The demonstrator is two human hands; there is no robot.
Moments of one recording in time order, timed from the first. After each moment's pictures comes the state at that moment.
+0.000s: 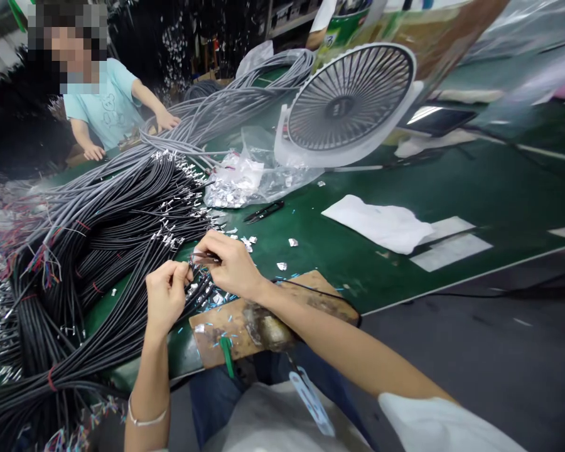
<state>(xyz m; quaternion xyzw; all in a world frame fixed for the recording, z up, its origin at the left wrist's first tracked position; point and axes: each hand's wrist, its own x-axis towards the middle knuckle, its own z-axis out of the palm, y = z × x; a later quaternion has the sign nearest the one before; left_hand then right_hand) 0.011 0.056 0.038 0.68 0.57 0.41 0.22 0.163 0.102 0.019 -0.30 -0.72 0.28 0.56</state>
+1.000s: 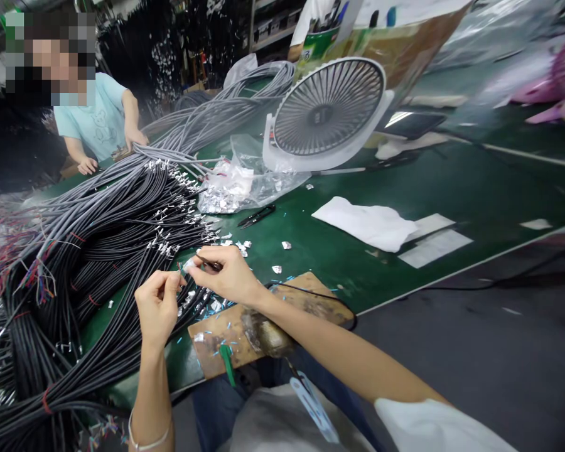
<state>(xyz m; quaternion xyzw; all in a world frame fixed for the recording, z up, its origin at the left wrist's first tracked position) 0.012 0.053 0.039 0.66 0.58 0.44 0.18 0.157 0.093 0.024 -0.34 -0.67 0.37 0.55</state>
